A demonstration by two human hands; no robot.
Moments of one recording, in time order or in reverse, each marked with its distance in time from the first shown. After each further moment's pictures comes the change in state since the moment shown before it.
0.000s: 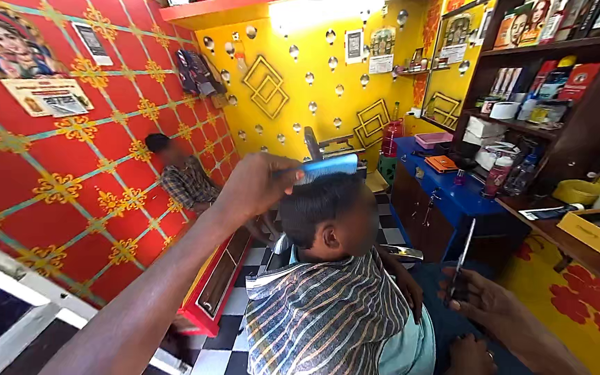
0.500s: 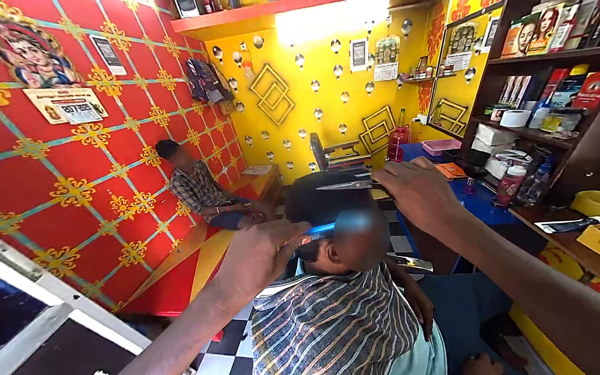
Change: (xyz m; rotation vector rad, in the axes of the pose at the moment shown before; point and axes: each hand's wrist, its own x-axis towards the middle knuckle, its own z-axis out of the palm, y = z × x) left_hand -0.077 -0.014 0.042 0.283 0.180 0.251; right_hand 0.164 -0.186 0.081 -1.394 0.168 -0.953
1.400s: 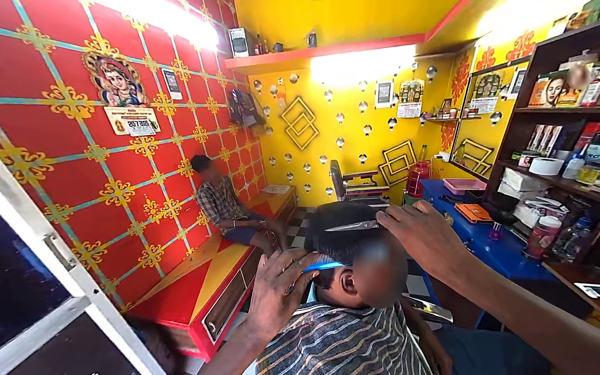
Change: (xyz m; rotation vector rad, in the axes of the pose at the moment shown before) left_hand -0.039 -0.008 0.057 -0.044 0.436 -0.131; right_hand 0.014 -0.016 0.002 -0.138 -0.034 -0.151
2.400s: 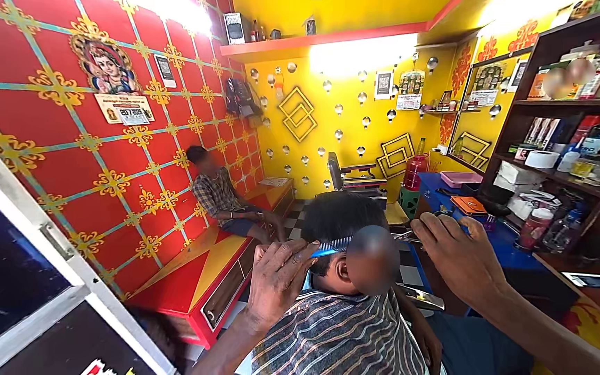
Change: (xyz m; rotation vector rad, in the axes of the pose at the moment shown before) left_hand 0.000 0.011 0.000 0.057 0.068 0.095; right_hand -0.082 -0.002 0.014 -0.191 -0.031 0.210
